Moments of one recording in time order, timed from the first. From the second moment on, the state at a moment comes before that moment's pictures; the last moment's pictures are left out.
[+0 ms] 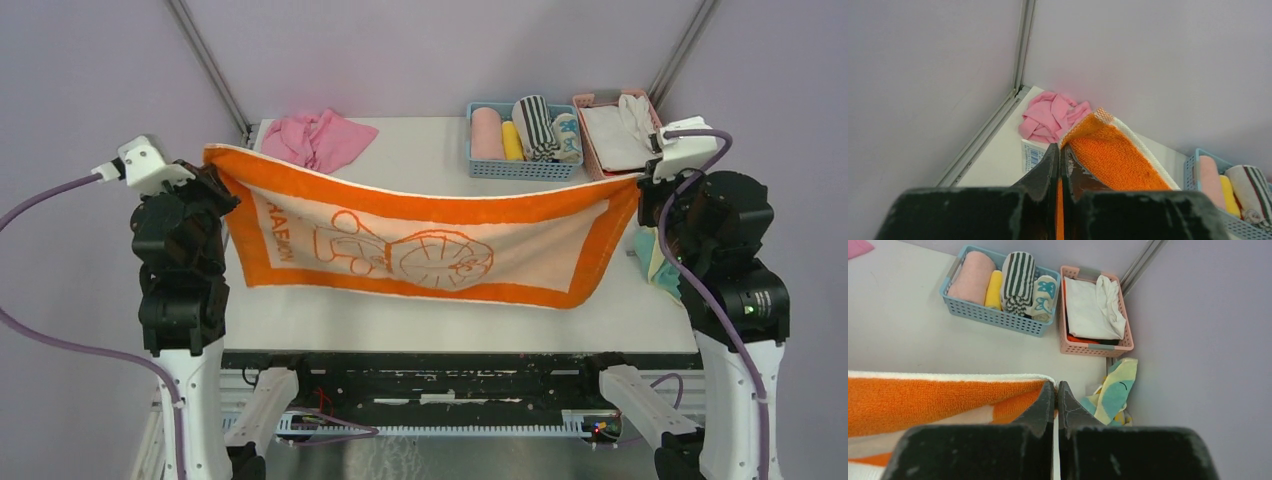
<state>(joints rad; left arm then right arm) 0.03 0.77 1.38 -0.56 -0.34 -0.26 0.13 0.86 1.55 -0.90 0.14 -0.25</state>
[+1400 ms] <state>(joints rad) 0.13 2.00 1.44 -0.10 0.16 -0.25 -0.07 1.83 1.40 -0.26 0.02 -0.38</state>
